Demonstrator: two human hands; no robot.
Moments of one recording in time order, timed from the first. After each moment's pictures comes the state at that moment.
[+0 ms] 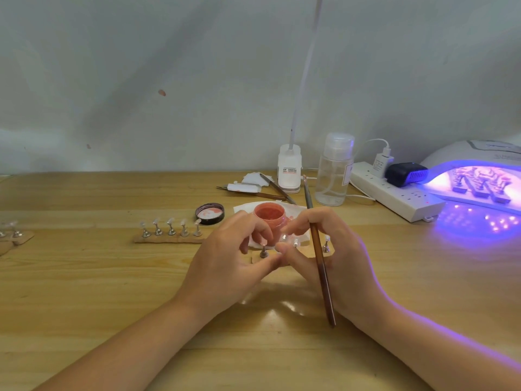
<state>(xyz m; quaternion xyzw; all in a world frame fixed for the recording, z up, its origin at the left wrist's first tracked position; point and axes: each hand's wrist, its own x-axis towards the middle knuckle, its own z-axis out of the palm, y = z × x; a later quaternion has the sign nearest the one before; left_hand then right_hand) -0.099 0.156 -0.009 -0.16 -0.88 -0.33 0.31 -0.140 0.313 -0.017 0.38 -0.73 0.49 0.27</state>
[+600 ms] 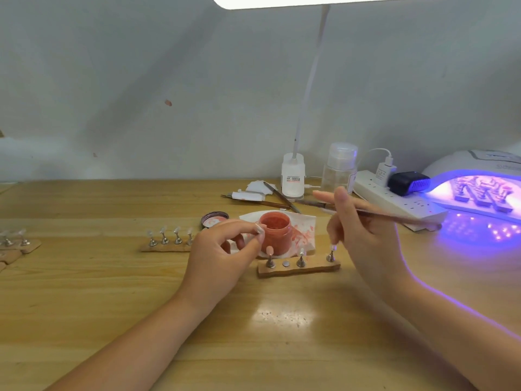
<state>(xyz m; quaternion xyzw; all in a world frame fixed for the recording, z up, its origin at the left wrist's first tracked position) -0.110 0.142 -0.012 -0.08 -0.80 -0.51 0.30 -0.157 0.321 0.012 0.26 -0.68 0.66 0.17</state>
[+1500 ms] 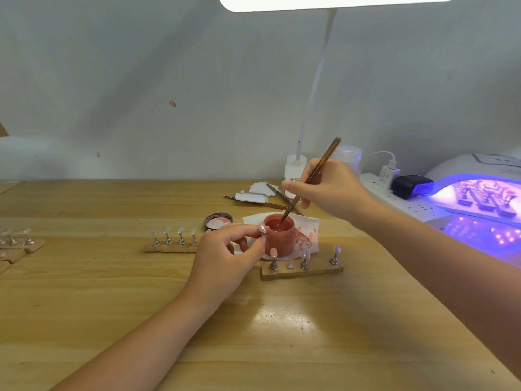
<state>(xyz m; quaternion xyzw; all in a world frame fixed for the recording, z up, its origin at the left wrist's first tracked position) -0.109 0.143 -0.008 -0.04 -0.80 -0.54 0.27 -0.212 0.291 0.057 0.25 -0.85 0.46 0.08</state>
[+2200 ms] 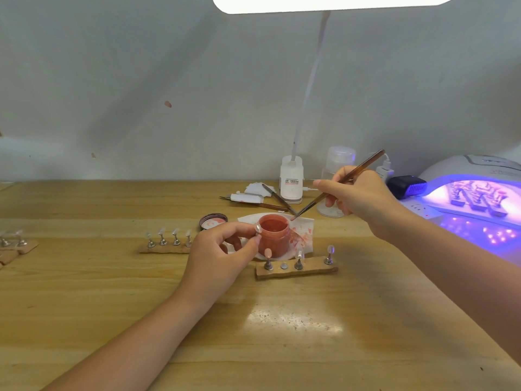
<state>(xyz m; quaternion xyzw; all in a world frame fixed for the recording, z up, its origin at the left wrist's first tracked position) -0.109 0.143 -0.007 -0.04 -0.79 -0.55 0.27 -0.212 0.326 0.053 0.12 -0.80 0.59 0.04</state>
